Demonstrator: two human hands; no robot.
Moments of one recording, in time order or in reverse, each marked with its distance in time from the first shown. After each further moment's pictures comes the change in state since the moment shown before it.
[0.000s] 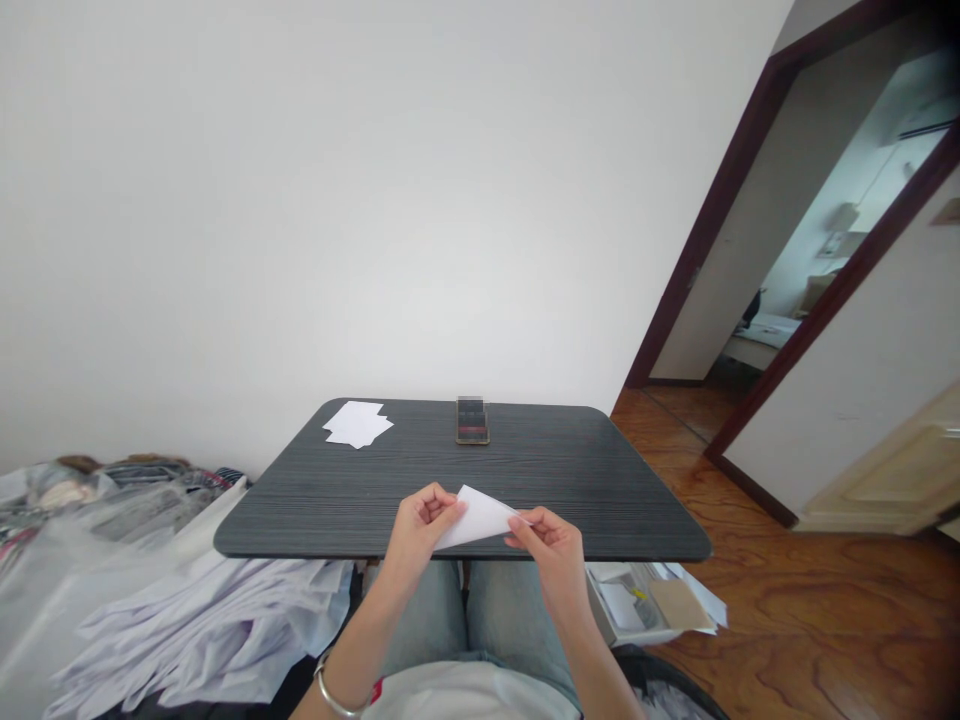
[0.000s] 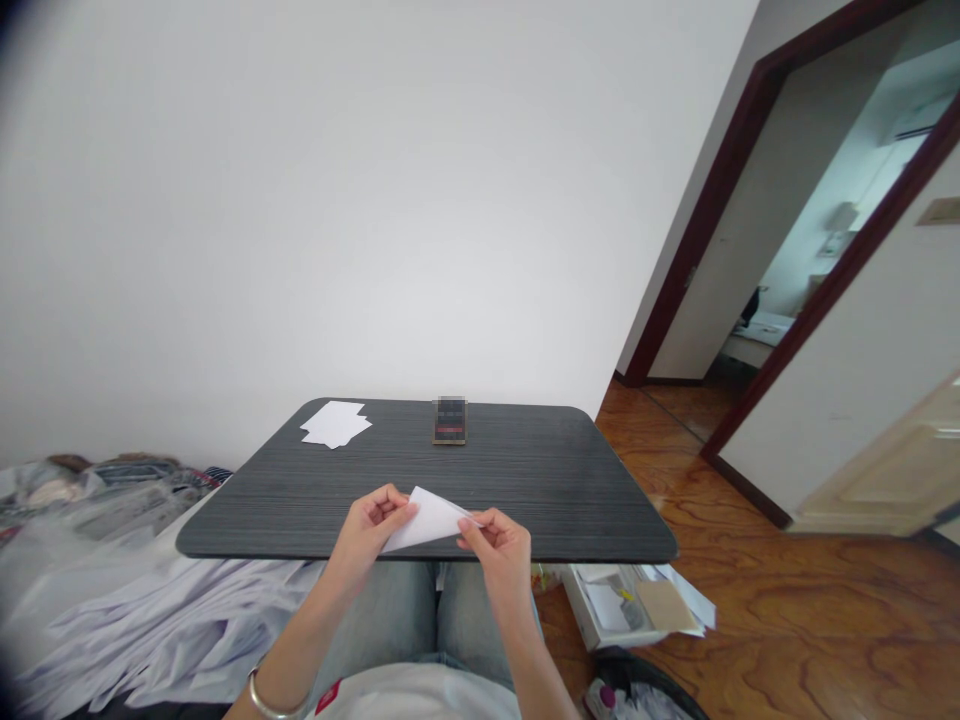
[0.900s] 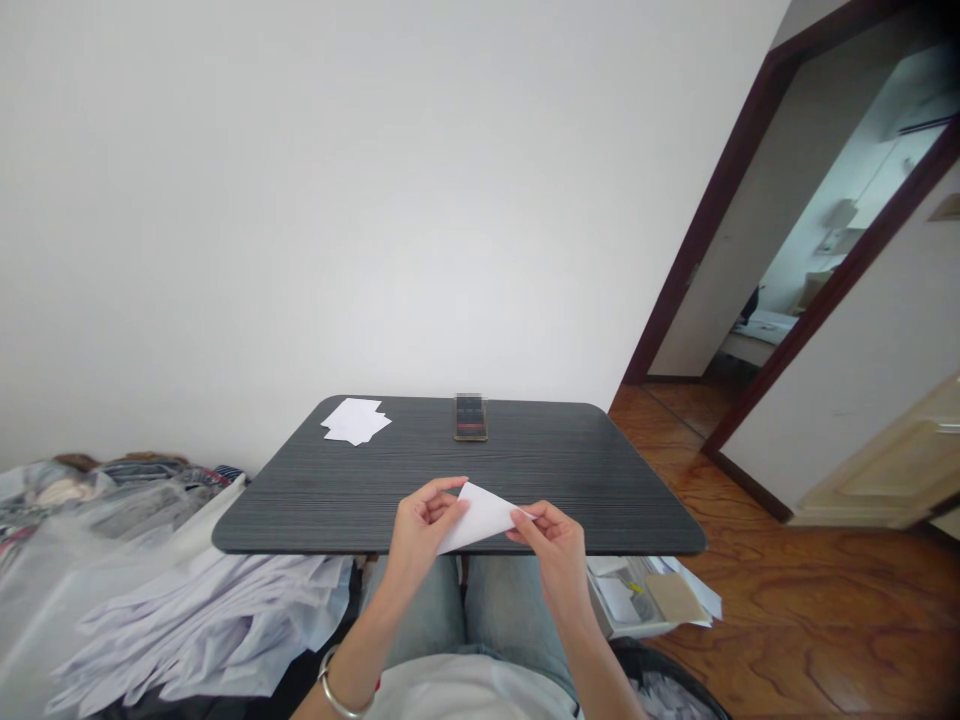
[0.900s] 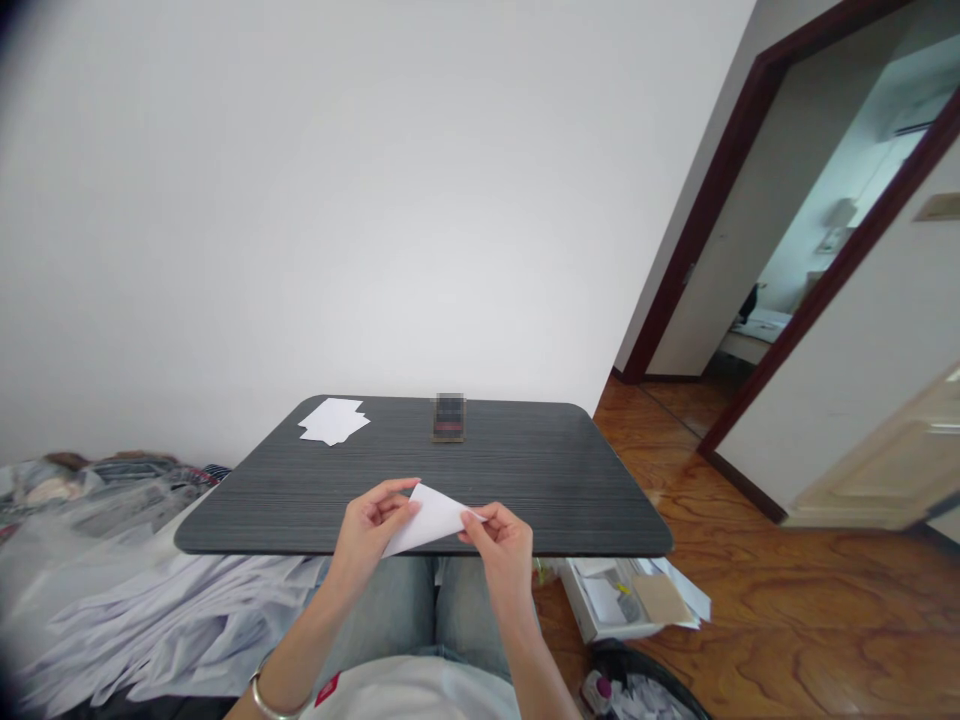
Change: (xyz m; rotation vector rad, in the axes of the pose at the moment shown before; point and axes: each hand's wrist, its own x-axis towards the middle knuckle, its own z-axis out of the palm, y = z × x) left_hand -0.003 -0.002 0.003 0.088 0.019 0.064; right_hand 0.000 -0.001 0.000 0.020 0.023 0.016
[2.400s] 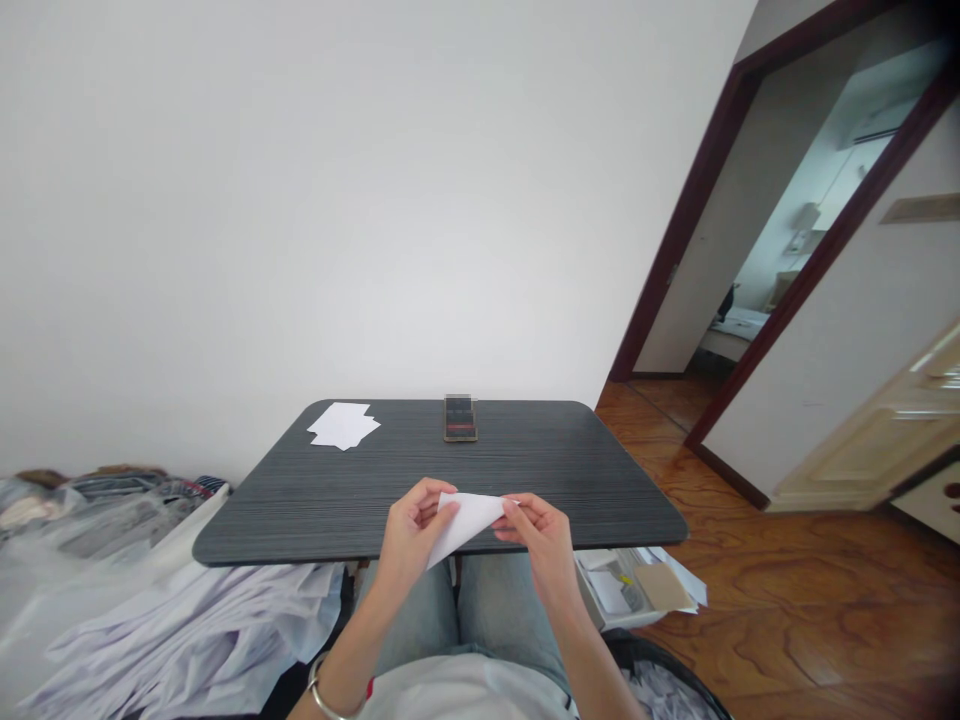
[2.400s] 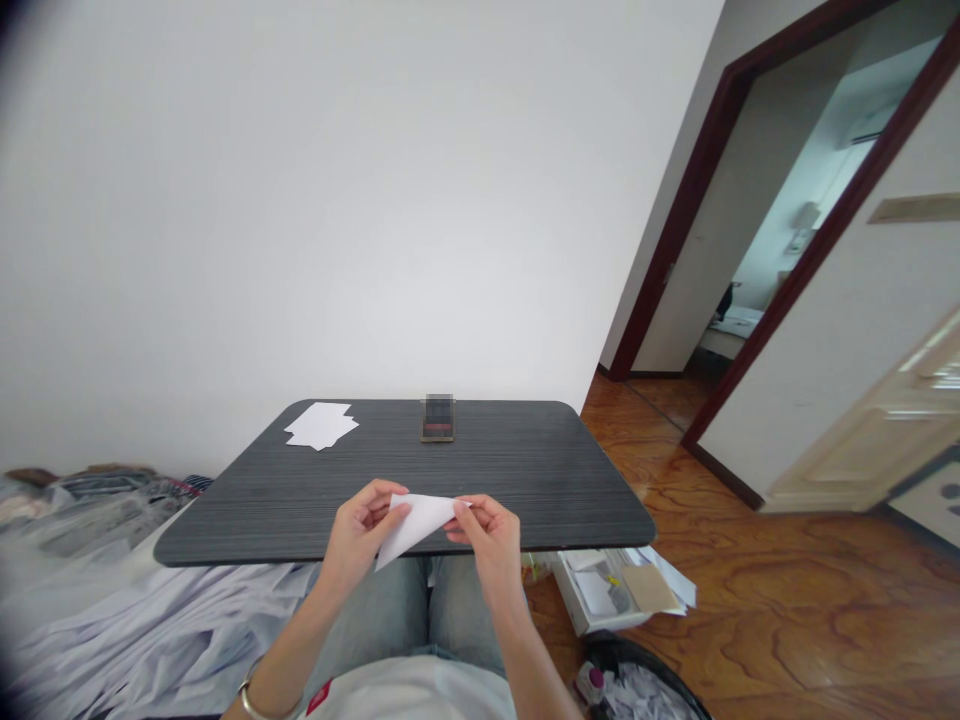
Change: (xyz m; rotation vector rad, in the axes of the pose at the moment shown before) left_hand -0.003 0.006 0.004 0.087 -0.032 0.084; right_hand 0.003 -0.008 0.001 -0.020 0.006 0.034
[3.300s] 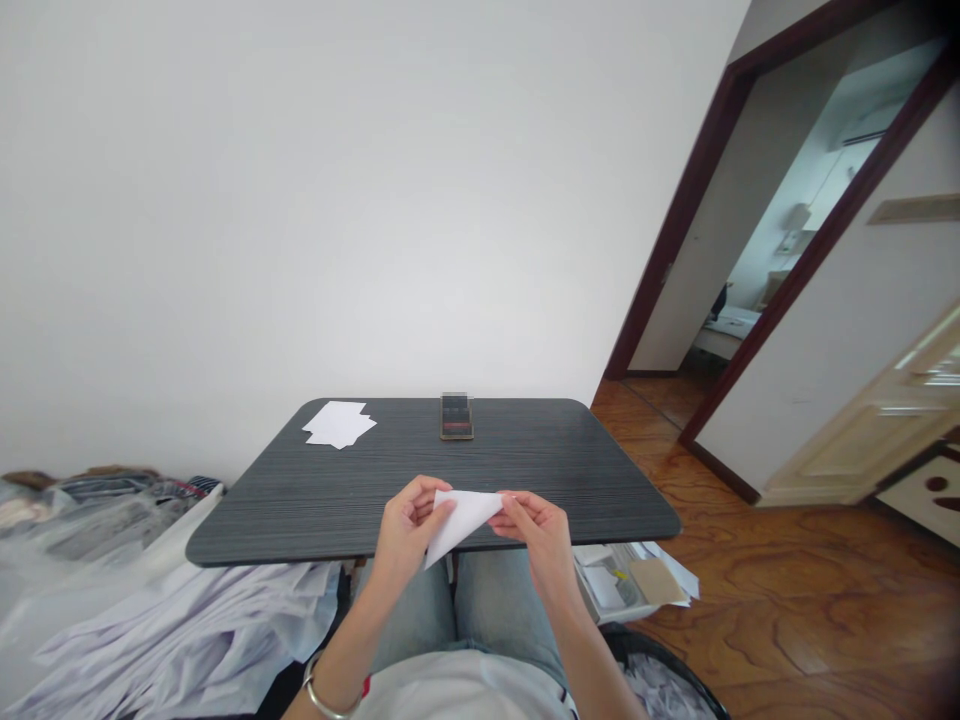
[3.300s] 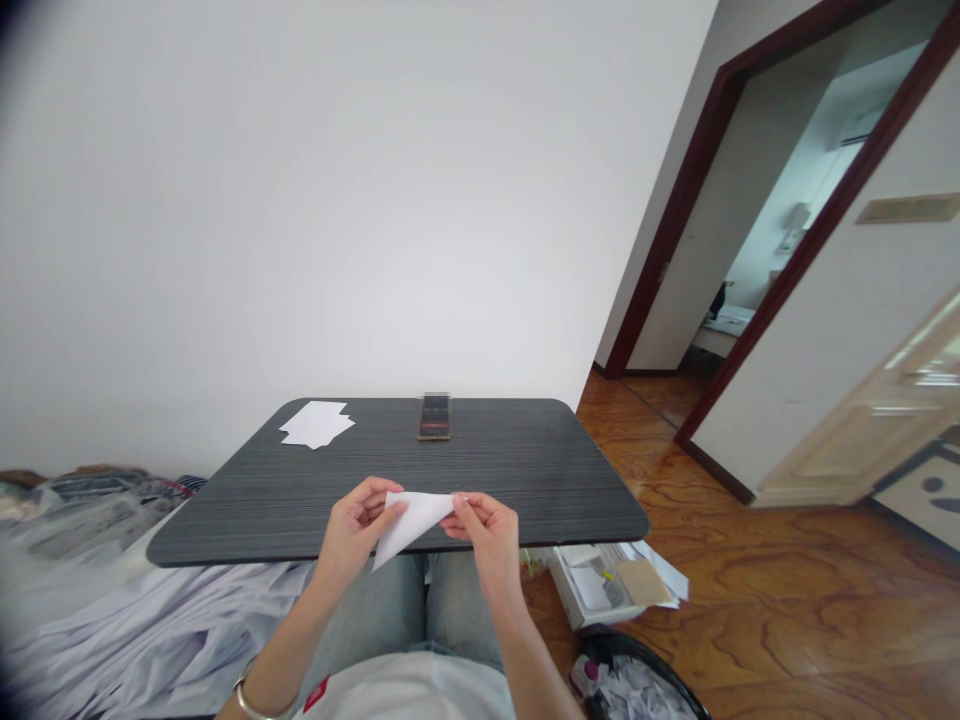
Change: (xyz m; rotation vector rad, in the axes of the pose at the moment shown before) left_hand 0.002 -0.007 -0.004 -0.003 -0.038 0.005; right_hand 0.001 -0.003 -0.001 0.020 0.001 0.047
